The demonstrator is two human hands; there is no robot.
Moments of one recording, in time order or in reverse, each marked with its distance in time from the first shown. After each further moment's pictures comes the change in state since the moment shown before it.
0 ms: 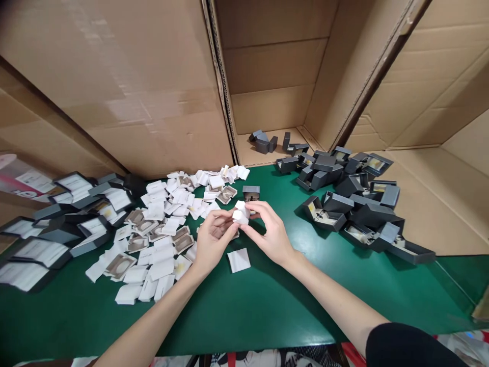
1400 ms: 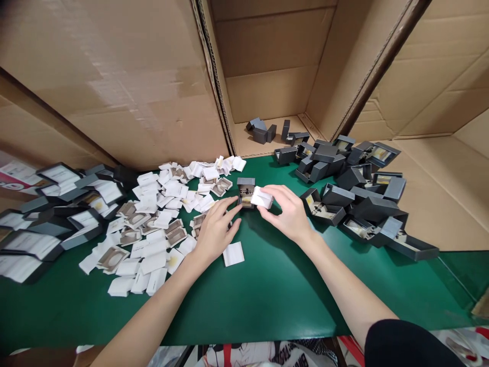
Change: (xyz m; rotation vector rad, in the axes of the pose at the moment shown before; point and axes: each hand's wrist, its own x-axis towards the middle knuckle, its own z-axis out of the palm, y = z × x) left_hand 0.016 -0.016 -0.003 1.031 -0.201 0.423; right_hand 0.015 0.026 -0.049 -0.412 0.062 -0.209
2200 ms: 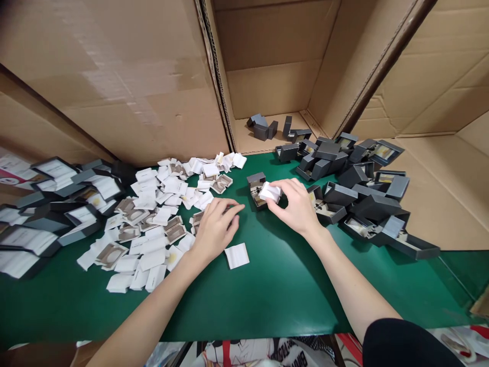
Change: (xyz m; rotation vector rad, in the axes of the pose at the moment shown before) left_hand -0.001 0.009 -0.006 0.200 0.009 0.094; right_hand 0.000 0.018 -0.009 -0.123 -0.130 0.164
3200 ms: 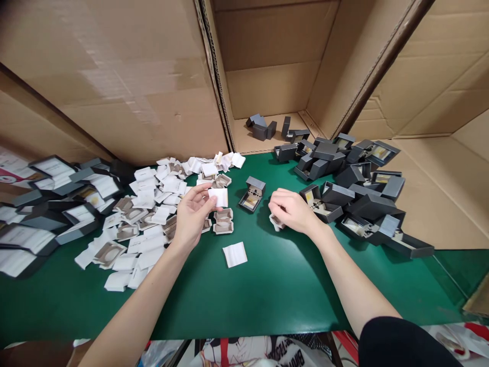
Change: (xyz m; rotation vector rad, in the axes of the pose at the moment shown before) left_hand 0.014 -0.020 -0.012 -1.211 0.351 -0.684; right_hand -0.001 0.017 -0.003 0.294 -0.335 -0.064
